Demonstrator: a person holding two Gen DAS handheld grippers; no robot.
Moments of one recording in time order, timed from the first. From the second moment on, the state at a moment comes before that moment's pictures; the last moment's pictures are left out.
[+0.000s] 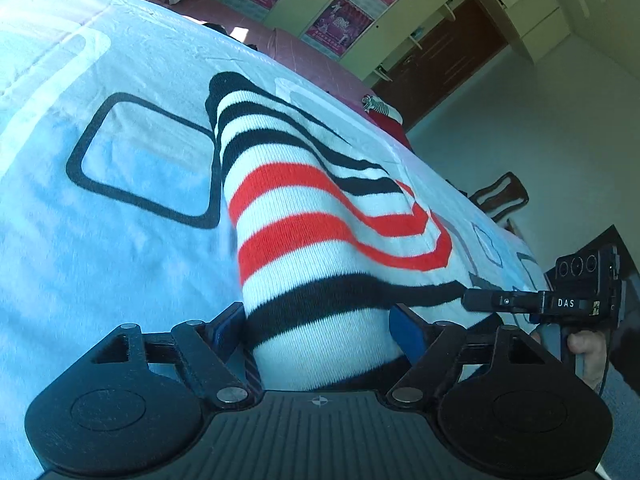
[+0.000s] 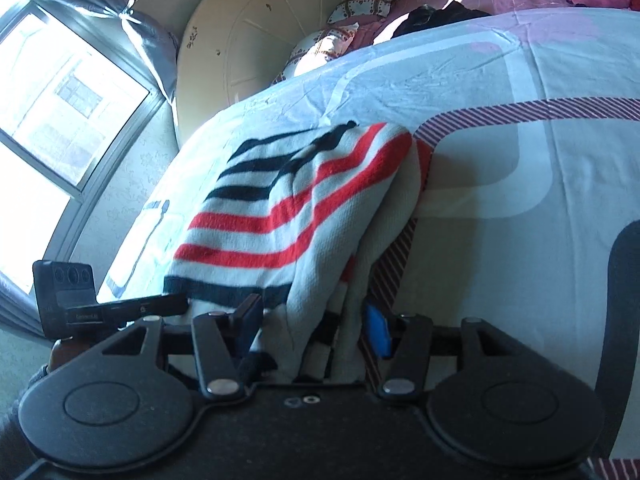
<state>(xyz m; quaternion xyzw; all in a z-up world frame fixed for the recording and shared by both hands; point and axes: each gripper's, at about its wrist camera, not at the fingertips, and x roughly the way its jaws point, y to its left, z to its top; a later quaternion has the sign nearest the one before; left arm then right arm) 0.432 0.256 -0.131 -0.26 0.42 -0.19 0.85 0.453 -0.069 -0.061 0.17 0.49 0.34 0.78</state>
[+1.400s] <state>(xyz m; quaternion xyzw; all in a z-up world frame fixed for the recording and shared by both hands) 0.030 0.132 0.044 -0.07 0.25 -0.01 0.97 0.062 -0.097 0.083 0.03 0.30 0.20 0.93</state>
